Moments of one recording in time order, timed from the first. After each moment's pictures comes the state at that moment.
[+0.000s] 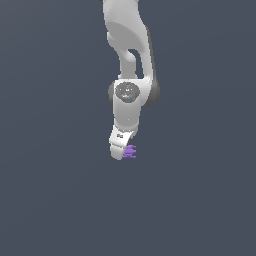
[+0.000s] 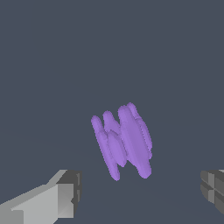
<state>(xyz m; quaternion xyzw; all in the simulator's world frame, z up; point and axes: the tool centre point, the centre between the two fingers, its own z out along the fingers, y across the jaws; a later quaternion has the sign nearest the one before) -0.004 -0.011 0.103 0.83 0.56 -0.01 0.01</state>
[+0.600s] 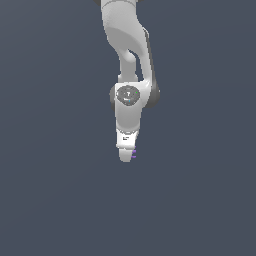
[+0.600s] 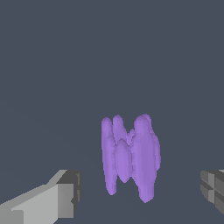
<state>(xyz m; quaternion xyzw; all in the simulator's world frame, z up) -0.006 -0.001 0.090 0.74 0.67 0.00 0.00</state>
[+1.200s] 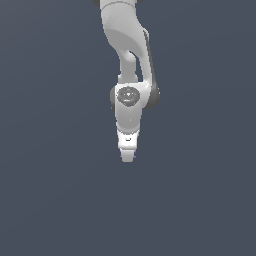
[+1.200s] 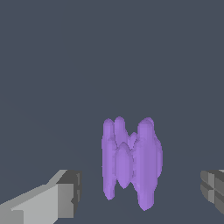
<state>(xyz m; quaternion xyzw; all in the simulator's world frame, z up) -0.006 0.001 0.086 0.72 0.69 0.00 0.00</state>
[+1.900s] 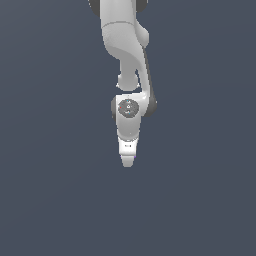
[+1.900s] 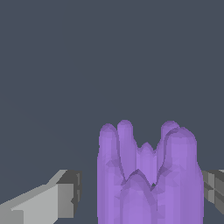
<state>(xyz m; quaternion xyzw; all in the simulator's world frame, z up) -0.007 0.001 0.038 0.72 0.70 0.00 0.00</state>
